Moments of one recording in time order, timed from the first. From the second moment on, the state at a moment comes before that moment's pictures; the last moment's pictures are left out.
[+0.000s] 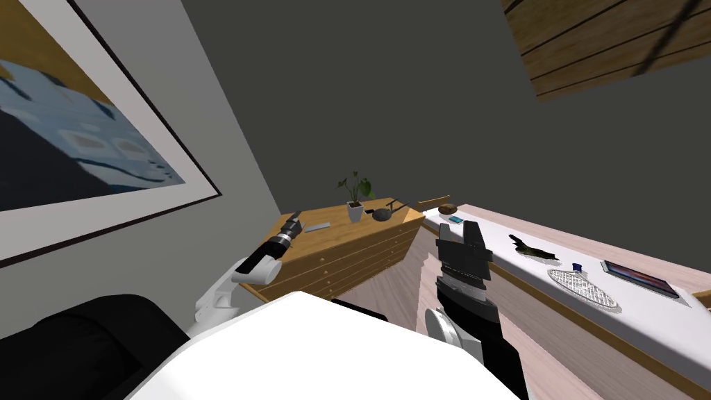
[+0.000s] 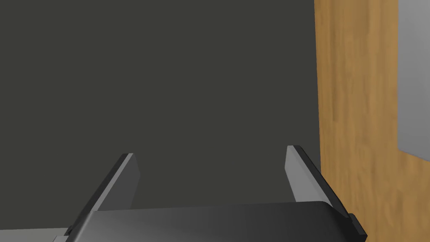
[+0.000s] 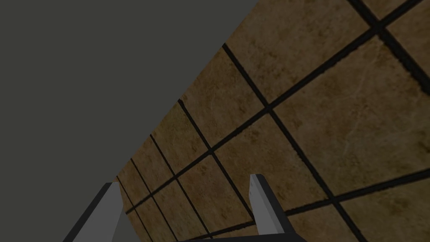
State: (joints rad) left arm 0.45 0.37 0.27 -2.14 0.24 0.13 0.16; right arm 0.52 0.01 0.07 -2.32 -0.04 -0.55 0.14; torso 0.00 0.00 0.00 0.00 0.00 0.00
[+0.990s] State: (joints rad) left arm 0.41 0.48 0.37 -2.02 0.33 0.40 0.20; right arm 0.52 0.01 0.07 -2.32 -0.04 -0.55 0.14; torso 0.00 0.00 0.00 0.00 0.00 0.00
